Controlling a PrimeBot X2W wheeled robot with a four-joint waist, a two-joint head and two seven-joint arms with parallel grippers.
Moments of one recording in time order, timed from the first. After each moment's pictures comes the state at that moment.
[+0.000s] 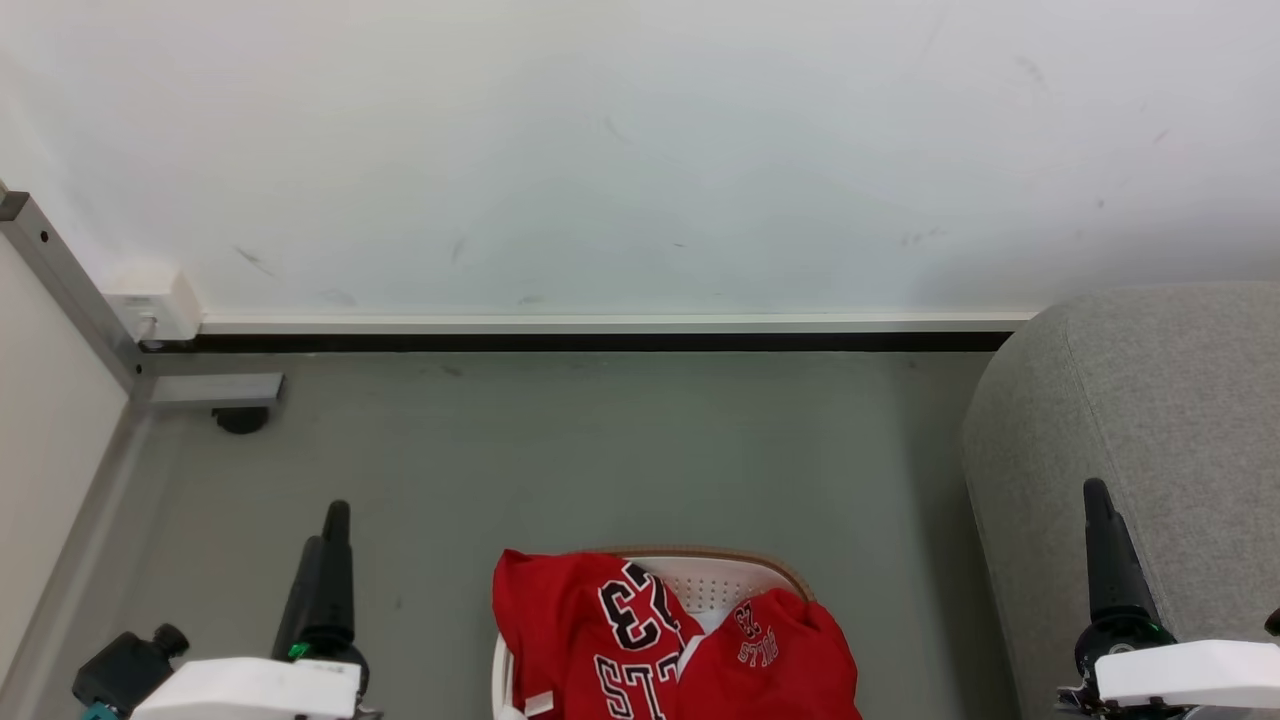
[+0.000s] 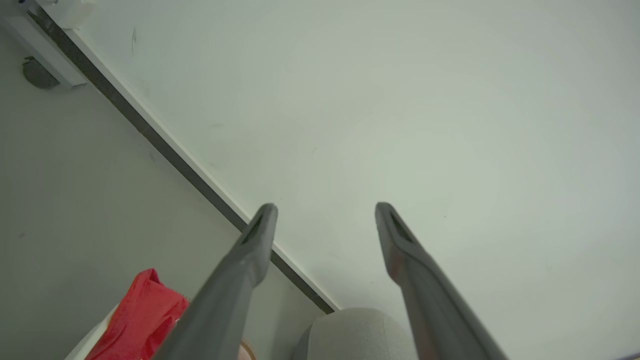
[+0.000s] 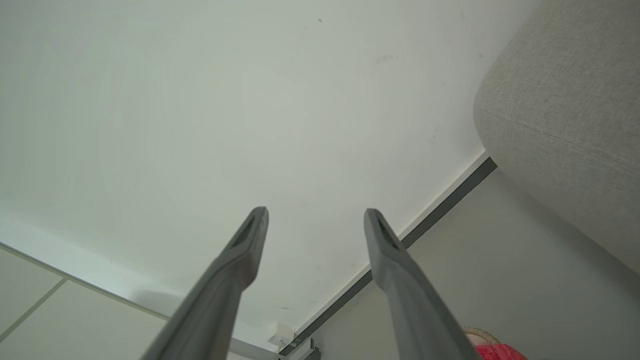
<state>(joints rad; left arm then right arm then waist) -0.08 0.04 0.05 0.16 -1.02 -0.12 -0.07 -0.10 -0.04 0.02 0.16 1.17 0.13 -0.07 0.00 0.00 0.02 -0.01</state>
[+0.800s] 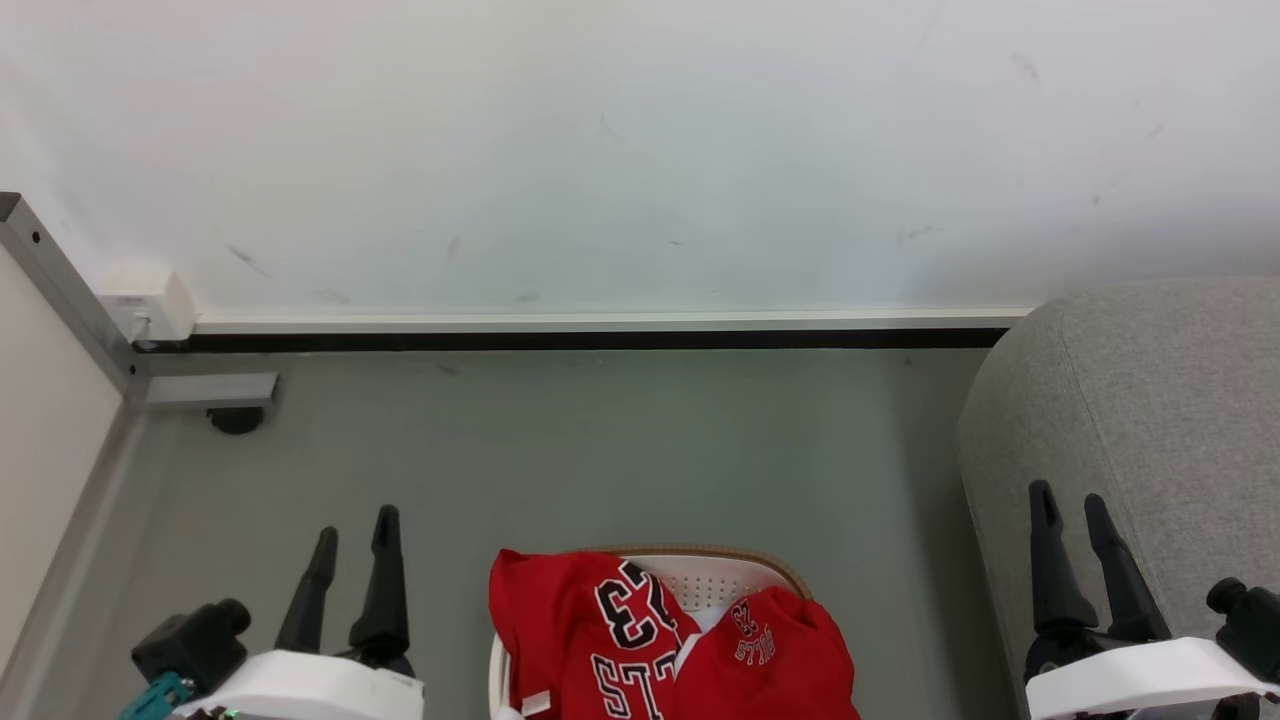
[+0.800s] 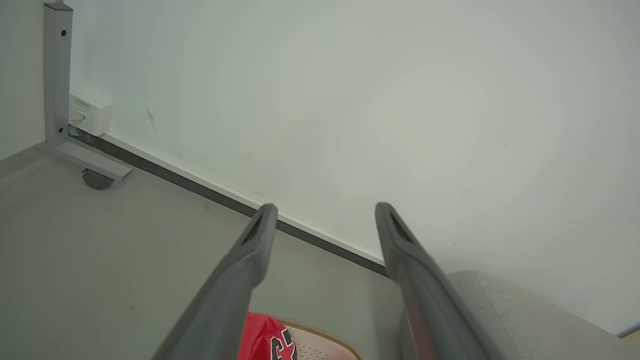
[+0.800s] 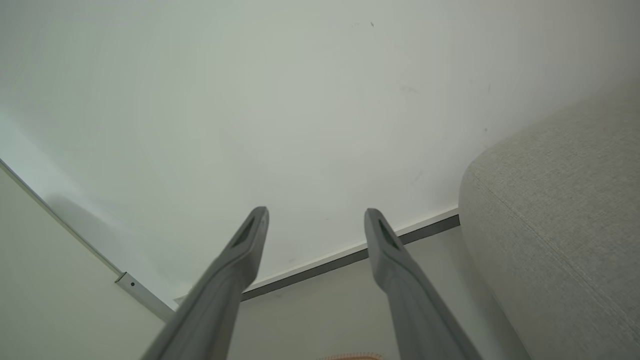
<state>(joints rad) -0.08 0.04 -0.01 0.16 -0.56 -0.07 -0.14 -0.11 -0.04 0.06 0.18 0.70 0.13 -0.14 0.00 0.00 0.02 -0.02</state>
